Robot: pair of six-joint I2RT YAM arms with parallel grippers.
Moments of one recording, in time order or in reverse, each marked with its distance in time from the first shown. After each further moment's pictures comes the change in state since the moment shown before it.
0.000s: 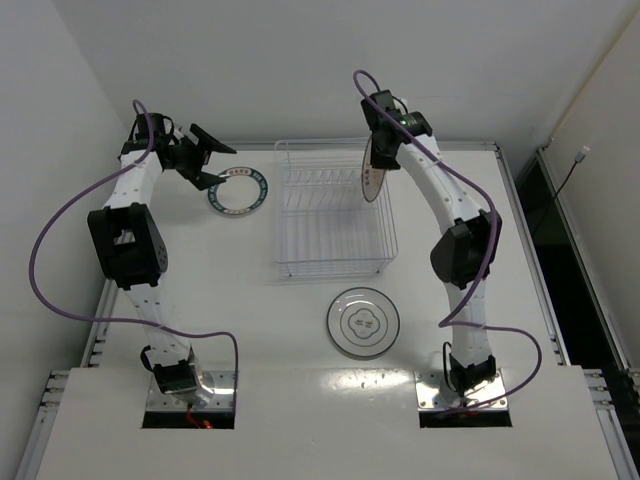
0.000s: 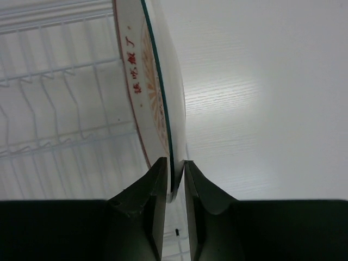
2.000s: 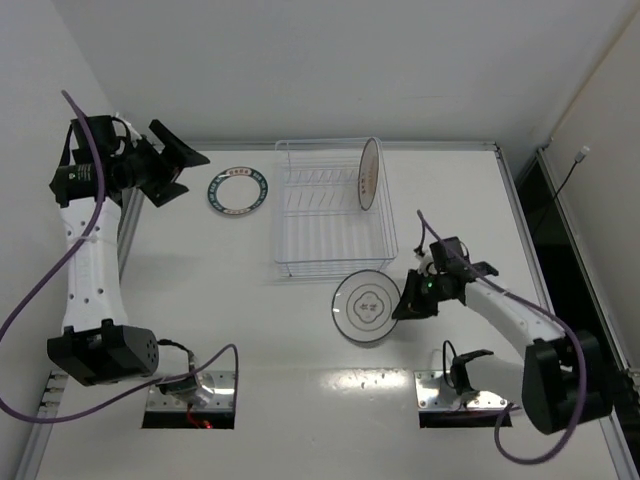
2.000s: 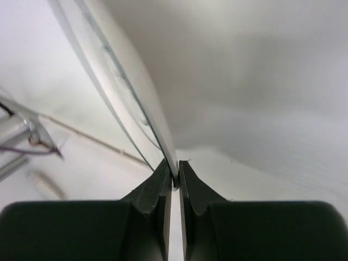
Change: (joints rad) left arm 0.034 -0.702 -0.238 -0.294 -0.177 0.171; right arm -0.162 -0.976 -1.838 0.537 -0.994 0.076
